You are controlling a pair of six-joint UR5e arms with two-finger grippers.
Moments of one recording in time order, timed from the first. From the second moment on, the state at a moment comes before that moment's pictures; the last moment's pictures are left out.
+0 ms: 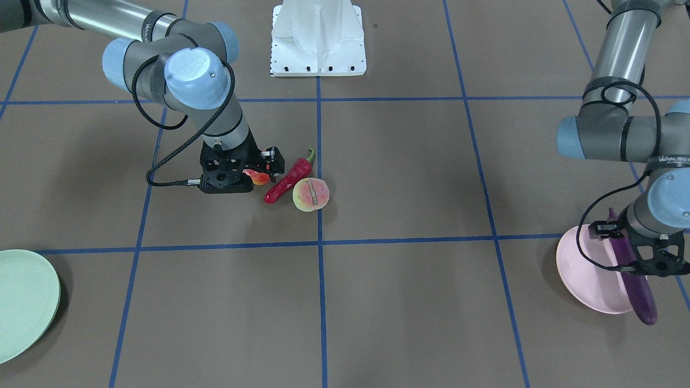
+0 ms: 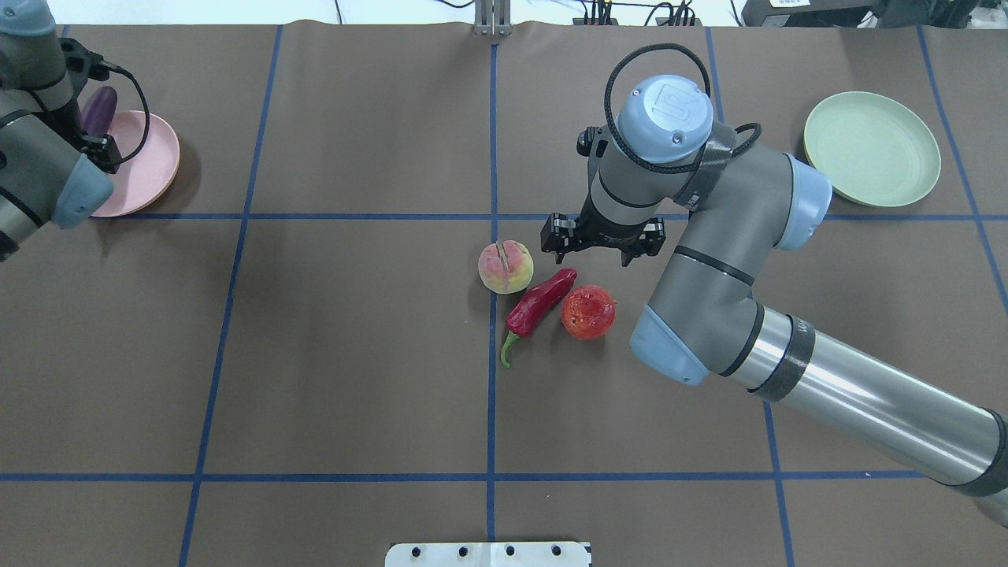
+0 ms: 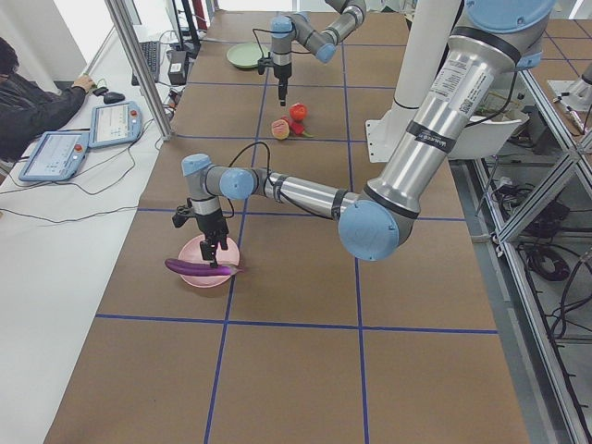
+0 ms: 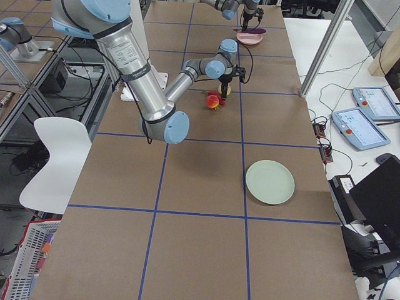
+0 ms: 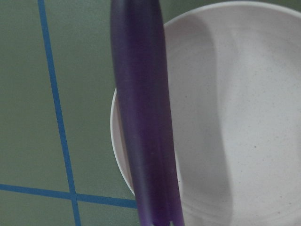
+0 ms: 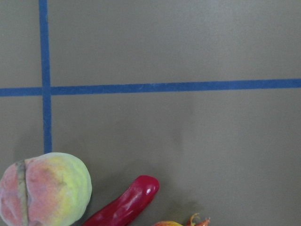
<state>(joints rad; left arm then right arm) -1.10 -2.06 -1.28 -1.47 -1.94 -0.35 0.65 -0.93 1.64 -1.57 2.04 1.12</state>
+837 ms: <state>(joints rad) -1.11 -2.06 -1.30 -1.47 -1.95 -0.35 0.60 -0.93 1.62 -1.66 2.04 1.11</state>
